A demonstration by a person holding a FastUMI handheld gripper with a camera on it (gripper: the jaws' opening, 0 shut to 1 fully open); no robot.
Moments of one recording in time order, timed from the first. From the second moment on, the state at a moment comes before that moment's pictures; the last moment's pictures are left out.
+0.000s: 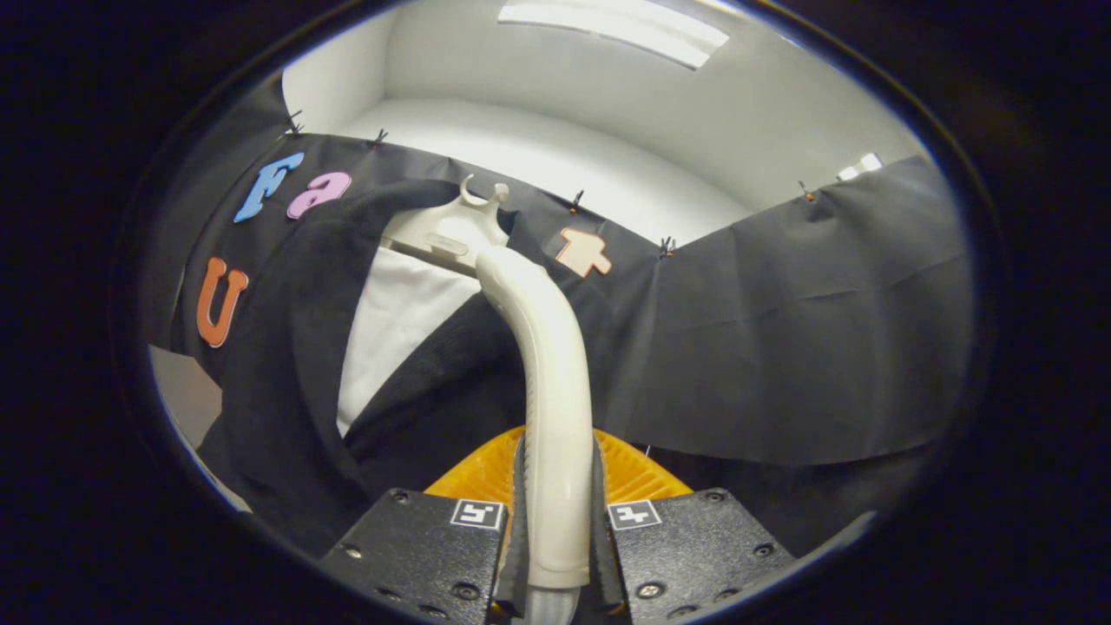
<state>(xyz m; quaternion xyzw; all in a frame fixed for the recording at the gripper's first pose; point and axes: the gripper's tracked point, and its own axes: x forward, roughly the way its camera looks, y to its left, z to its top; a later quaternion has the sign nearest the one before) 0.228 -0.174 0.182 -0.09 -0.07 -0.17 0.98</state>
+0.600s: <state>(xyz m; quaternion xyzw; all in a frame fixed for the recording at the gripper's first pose) 0.201 -0.159 0.125 -0.12 0.00 -0.17 0.98</state>
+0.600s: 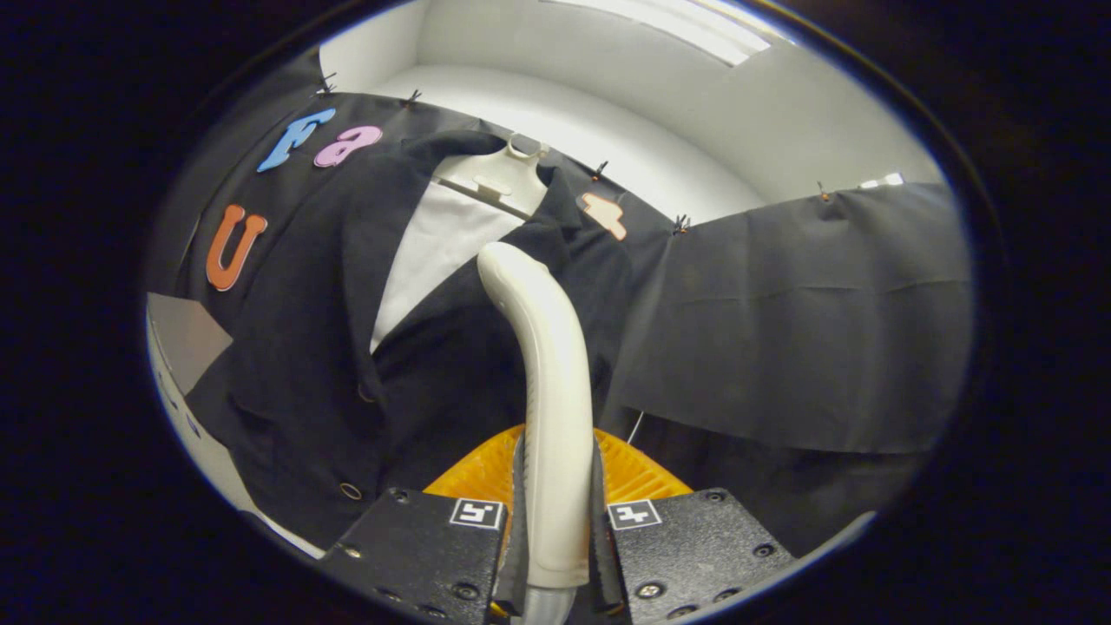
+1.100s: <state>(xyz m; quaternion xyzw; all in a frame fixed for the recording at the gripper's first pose) 0.176 -0.146 0.066 -0.13 0.06 -0.16 0.98</state>
